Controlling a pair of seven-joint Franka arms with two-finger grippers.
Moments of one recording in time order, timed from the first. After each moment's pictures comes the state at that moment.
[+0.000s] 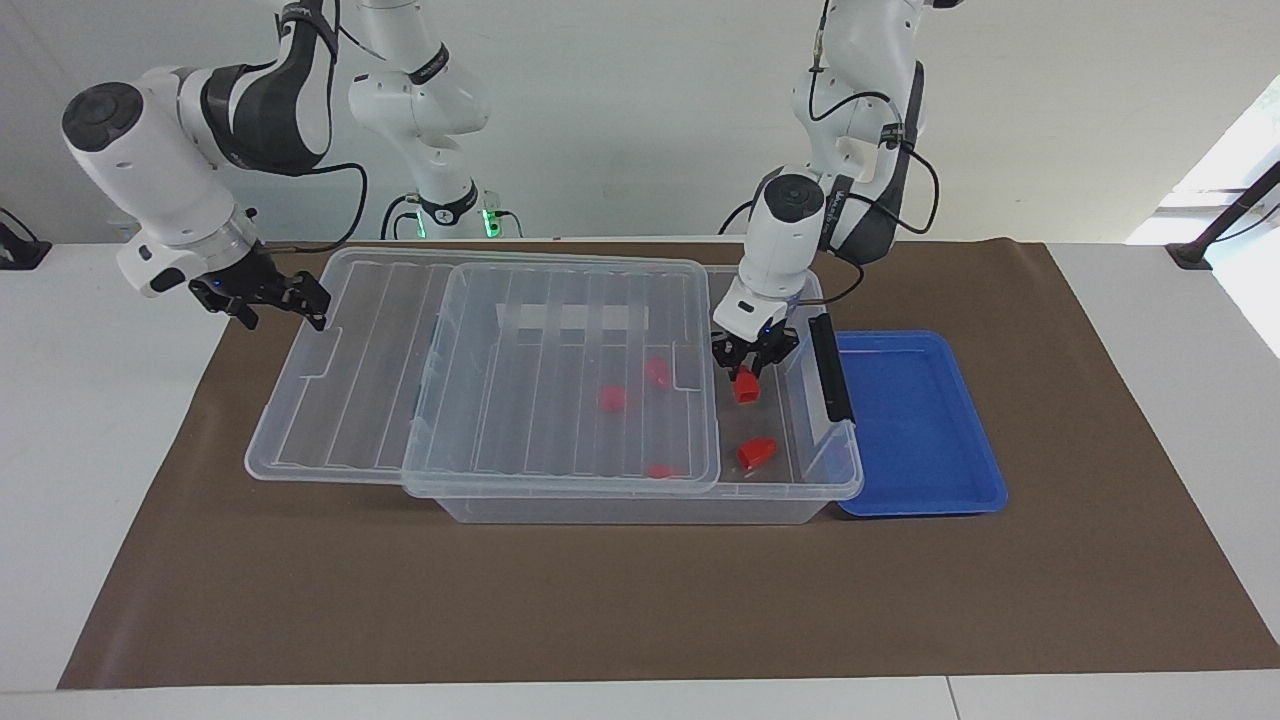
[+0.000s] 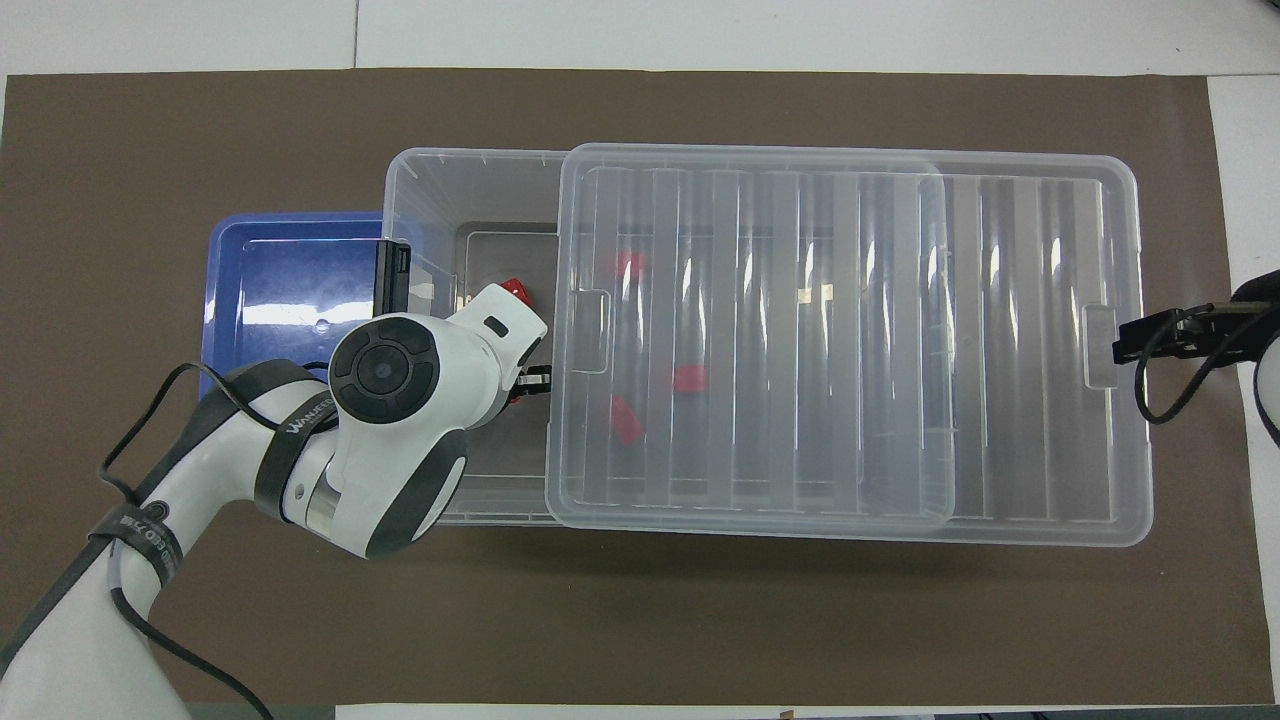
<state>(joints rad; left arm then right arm) -0.57 0.09 0.01 -2.13 0.00 2.30 -0.56 -0.03 -0.03 -0.14 -1.91 -0.01 1.79 -0.11</state>
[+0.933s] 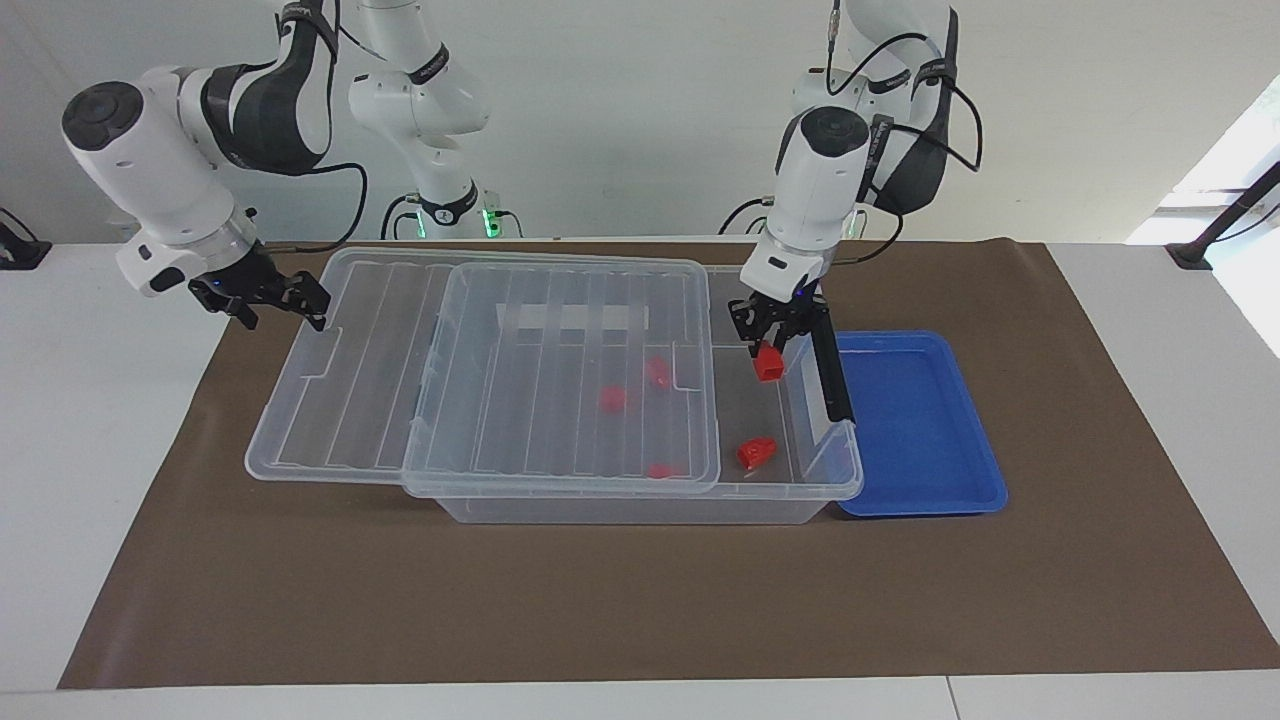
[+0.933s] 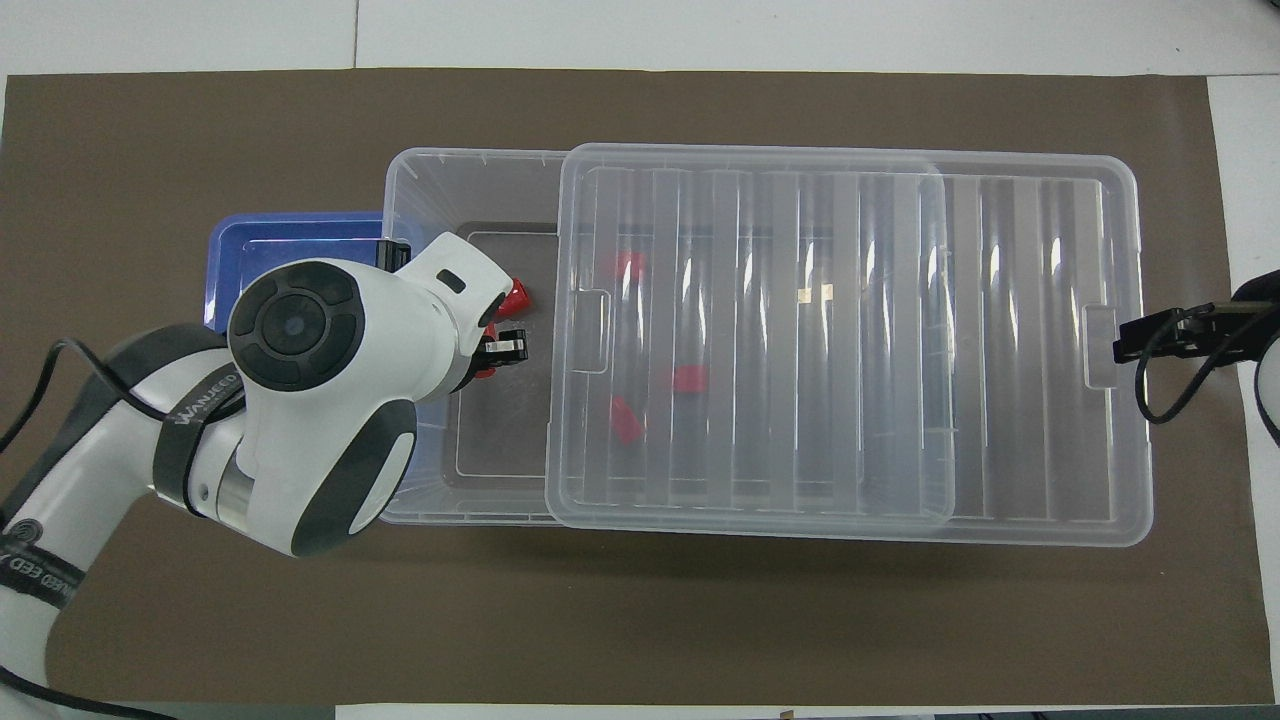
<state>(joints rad) -0.50 -0.06 0.03 -1.96 0.00 2.02 -0.52 -0.03 -0.03 -0.14 -1.90 -0.01 1.79 -0.11</state>
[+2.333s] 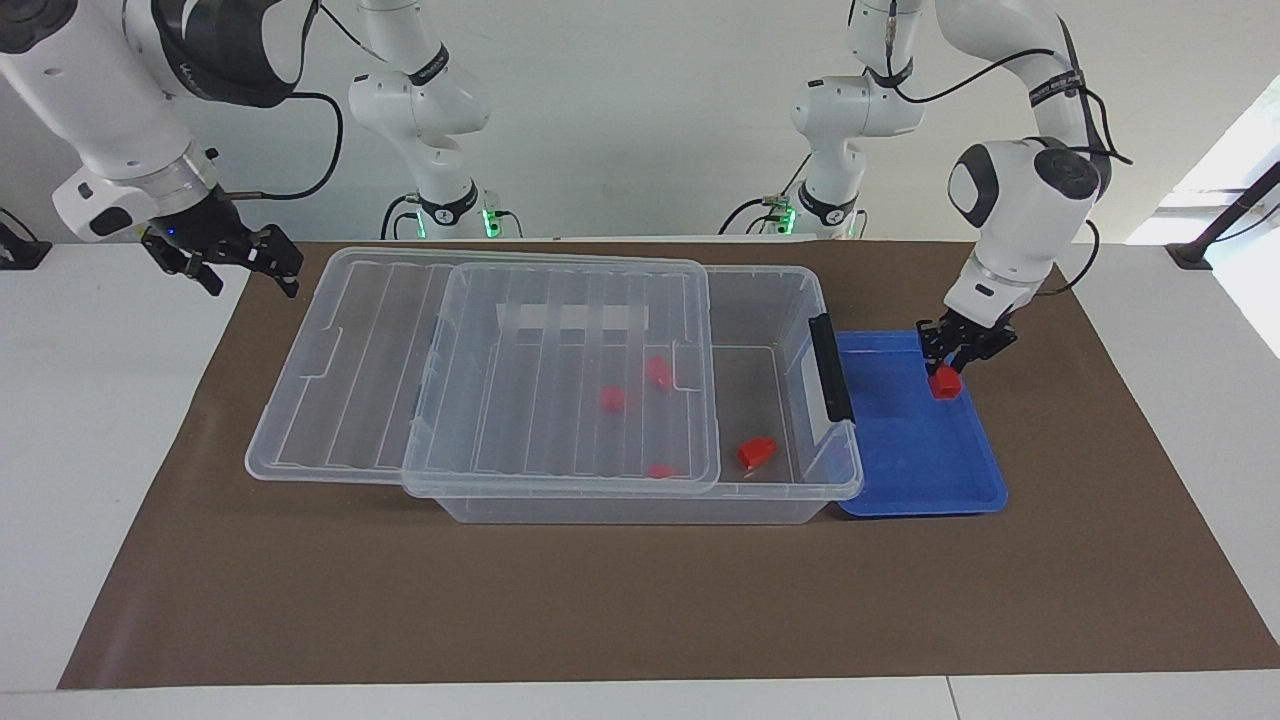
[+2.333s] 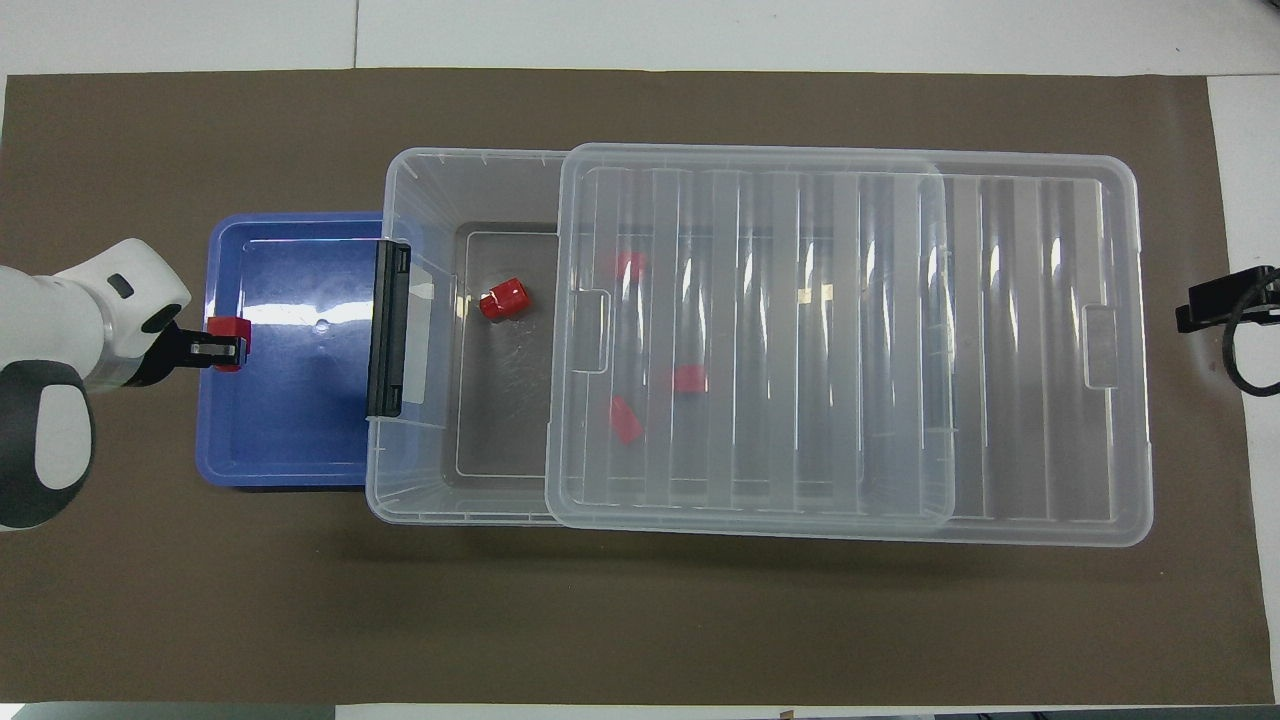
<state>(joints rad) -0.07 0.03 0.03 -2.26 0.00 2.35 0.10 -0.03 -0.01 -0.13 -1.66 -0.01 1.60 -0.11</state>
